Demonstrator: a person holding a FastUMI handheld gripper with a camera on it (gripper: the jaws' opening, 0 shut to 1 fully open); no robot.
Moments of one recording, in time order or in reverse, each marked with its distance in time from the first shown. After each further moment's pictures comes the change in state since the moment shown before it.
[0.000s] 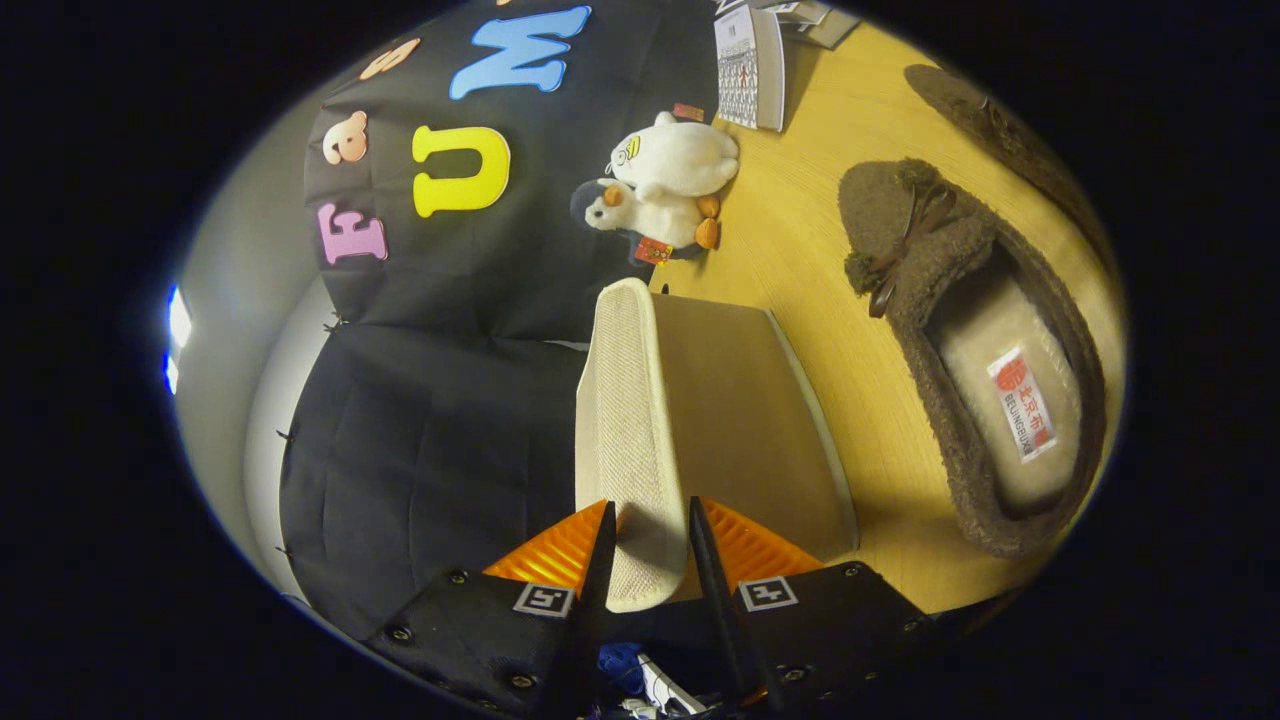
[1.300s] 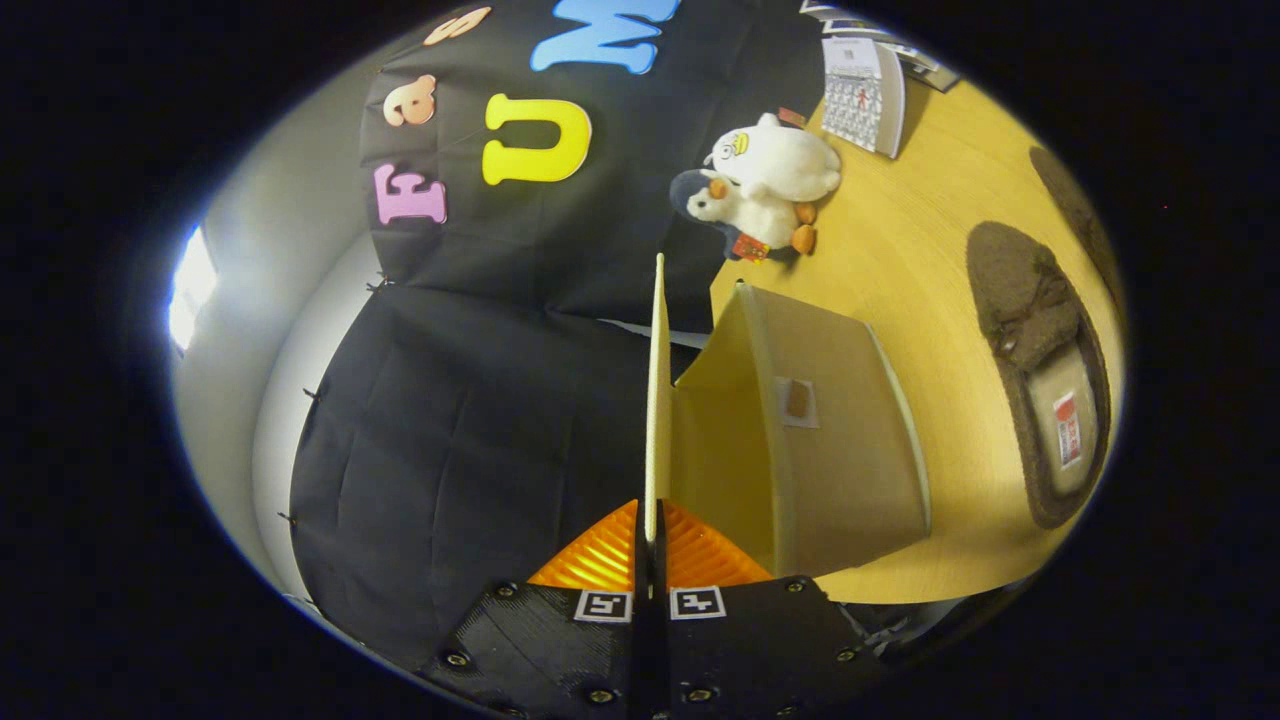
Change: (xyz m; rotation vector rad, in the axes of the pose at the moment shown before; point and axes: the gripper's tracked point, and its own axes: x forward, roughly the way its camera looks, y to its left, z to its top) arm -0.009 0.116 -0.009 -0.192 0.039 0.095
